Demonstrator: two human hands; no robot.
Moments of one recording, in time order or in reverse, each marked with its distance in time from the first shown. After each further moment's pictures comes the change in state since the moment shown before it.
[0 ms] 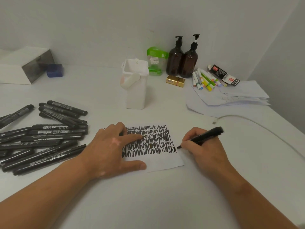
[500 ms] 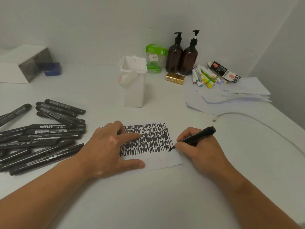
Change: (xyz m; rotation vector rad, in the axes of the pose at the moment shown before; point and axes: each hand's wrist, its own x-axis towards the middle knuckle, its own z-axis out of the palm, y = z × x) left_hand 0.000 0.000 0.000 -0.016 0.009 0.000; right_hand -0.003 -0.006 0.003 -0.075 -0.056 0.043
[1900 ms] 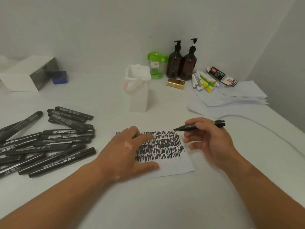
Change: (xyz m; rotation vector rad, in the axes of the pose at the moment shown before) left_hand -0.001 0.017 0.001 -0.108 0.054 0.100; right_hand 0.016 -0.017 -0.017 0.751 -0.100 0.083
